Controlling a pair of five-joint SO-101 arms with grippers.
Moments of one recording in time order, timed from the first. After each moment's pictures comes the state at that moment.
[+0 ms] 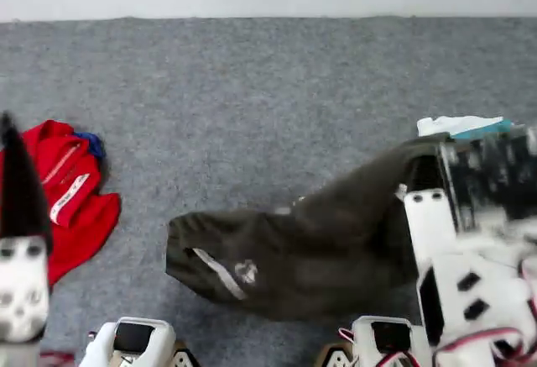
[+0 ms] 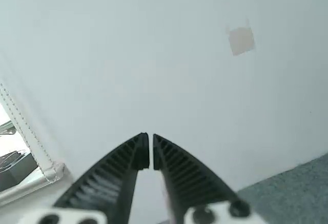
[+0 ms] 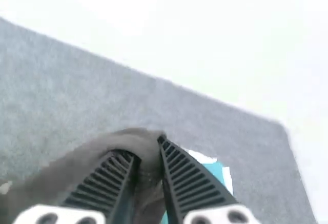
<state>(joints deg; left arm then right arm) 1.5 -43.9 -47.1 95.8 -20.7 0.6 -48.1 -24.3 99.5 21.6</state>
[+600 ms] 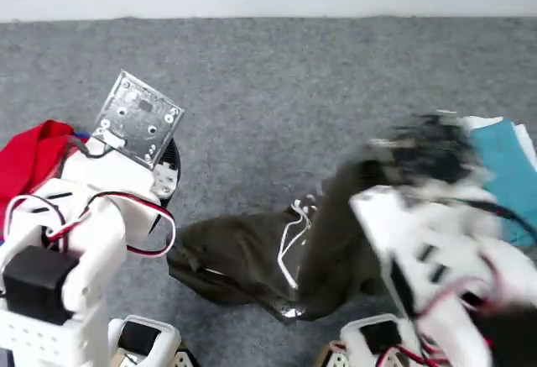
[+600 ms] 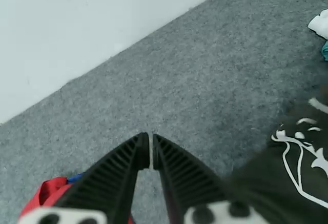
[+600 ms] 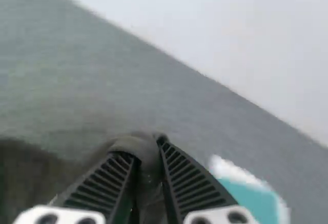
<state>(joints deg) 10.3 -47.8 6.5 89.0 -15.3 -22.0 -48.4 -9.4 93.2 21.0</state>
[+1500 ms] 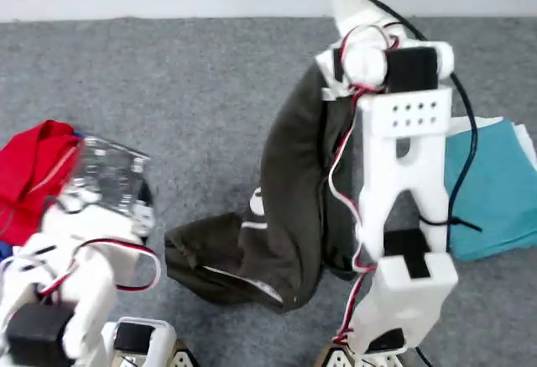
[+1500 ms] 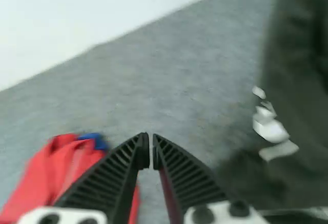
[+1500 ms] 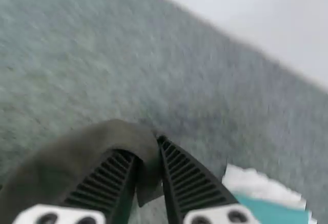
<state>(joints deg) 5.4 -65.2 26.6 88.2 -14.7 -8.3 16.6 -52.5 92.4 21.0</state>
